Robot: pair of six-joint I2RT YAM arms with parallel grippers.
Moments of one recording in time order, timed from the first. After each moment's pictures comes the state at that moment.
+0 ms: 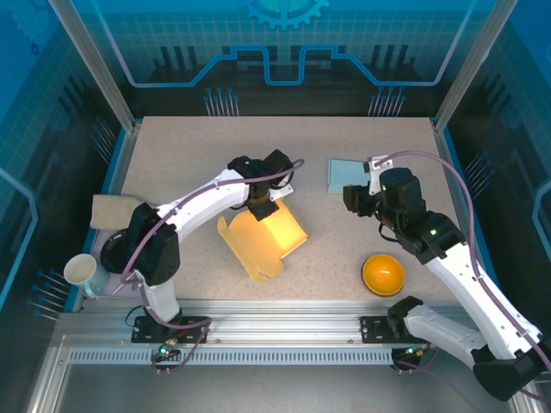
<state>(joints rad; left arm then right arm) -0.69 1.83 1.60 -1.12 -0.25 0.30 0.49 0.91 1.03 -0.68 0.17 0.22</state>
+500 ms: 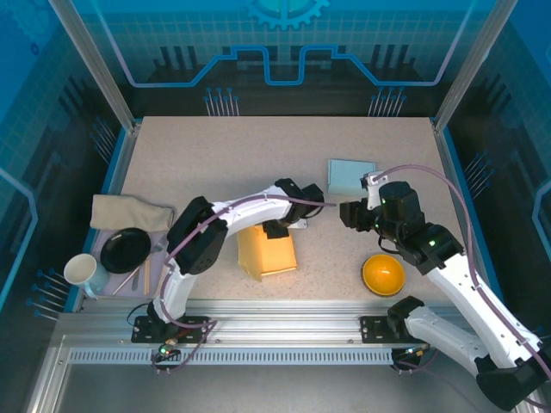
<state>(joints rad) -0.85 2.13 1.67 -1.21 -0.47 0.44 0.49 0.84 0.90 -0.68 0.05 0.27</state>
